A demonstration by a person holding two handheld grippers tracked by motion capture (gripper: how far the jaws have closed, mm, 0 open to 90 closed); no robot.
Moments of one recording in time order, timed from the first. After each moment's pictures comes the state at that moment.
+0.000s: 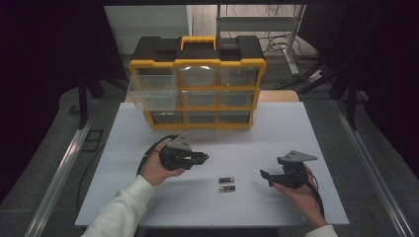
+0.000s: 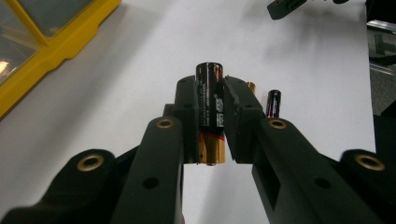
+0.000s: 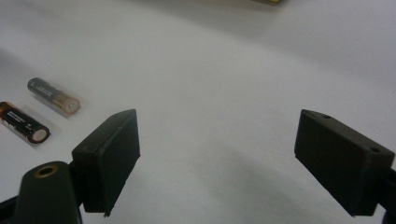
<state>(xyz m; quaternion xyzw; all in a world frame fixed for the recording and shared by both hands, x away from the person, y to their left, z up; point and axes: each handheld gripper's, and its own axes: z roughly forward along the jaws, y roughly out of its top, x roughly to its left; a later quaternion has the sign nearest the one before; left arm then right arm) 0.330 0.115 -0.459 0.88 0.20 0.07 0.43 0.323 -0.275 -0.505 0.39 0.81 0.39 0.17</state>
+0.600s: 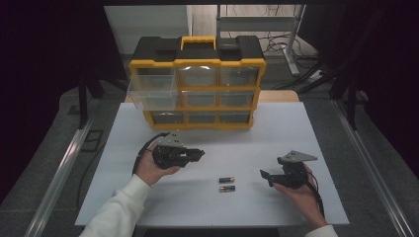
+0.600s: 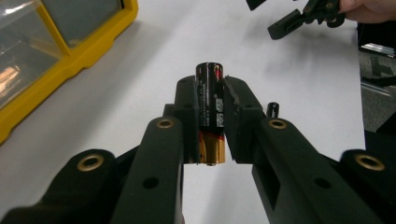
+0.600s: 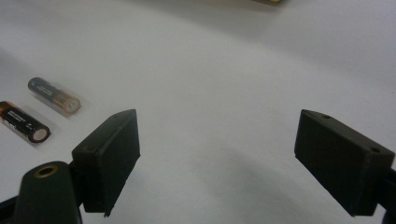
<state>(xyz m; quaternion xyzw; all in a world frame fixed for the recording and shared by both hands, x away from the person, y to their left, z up) 0.327 0.131 -0.452 0.86 0.22 0.07 0.46 0.322 -0.275 -0.505 0.39 0.81 0.39 0.17</state>
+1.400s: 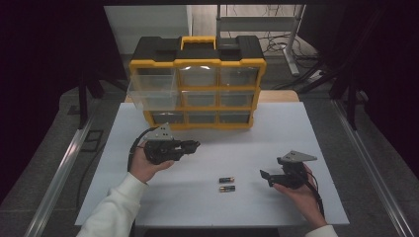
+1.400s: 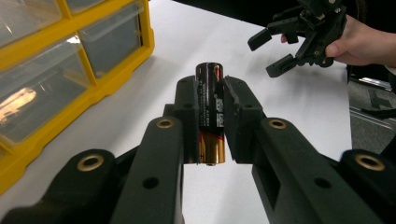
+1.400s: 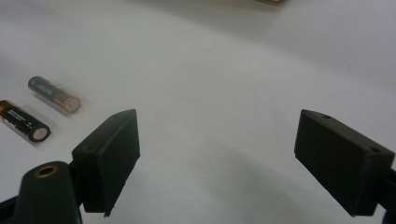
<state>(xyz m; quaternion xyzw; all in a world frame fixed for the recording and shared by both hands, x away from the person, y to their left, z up) 0.324 0.149 -0.430 0.82 0.23 0.09 0.51 0.322 -0.274 -0.505 0.39 0.81 0.39 0.17</state>
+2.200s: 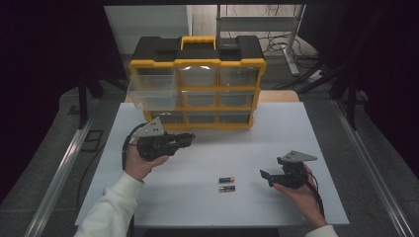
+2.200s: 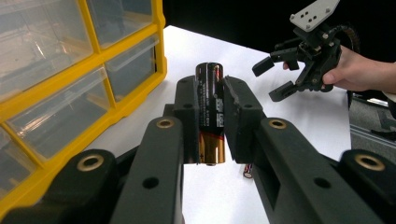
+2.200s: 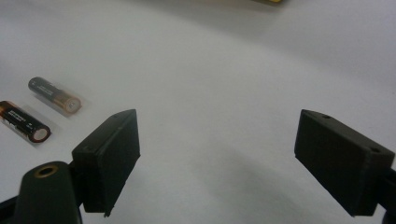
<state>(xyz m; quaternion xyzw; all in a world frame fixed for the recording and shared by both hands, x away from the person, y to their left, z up) 0.319 0.163 -0.412 0.80 0.24 0.12 0.54 0.322 -0.275 -0.505 0.39 0.81 0.39 0.17</state>
